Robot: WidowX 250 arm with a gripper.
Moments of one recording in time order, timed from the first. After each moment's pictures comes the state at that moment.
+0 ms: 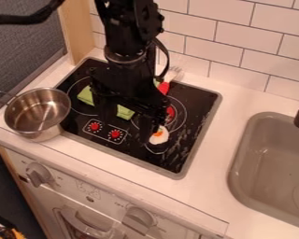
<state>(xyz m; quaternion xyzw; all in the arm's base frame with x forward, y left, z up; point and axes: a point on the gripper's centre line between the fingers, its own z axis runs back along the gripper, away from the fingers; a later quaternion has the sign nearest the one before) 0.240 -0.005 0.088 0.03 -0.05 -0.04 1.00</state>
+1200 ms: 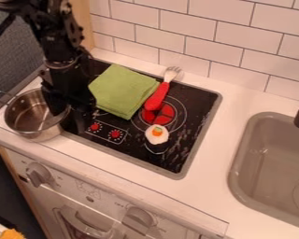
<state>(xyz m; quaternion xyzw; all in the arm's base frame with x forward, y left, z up) 0.258 0.118 0.030 0.05 -0.04 -0.06 1.00</state>
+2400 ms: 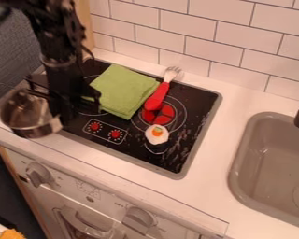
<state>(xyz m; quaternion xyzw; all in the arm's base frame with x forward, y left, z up) 0.241 0.108 0.059 0.08 -0.04 0.13 0.99</state>
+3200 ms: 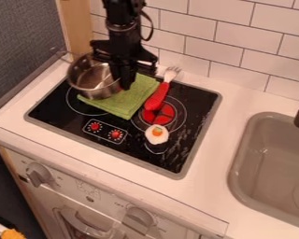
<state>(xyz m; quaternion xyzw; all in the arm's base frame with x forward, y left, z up) 0.346 0.068 0.056 0.05 -0.08 0.05 0.99</state>
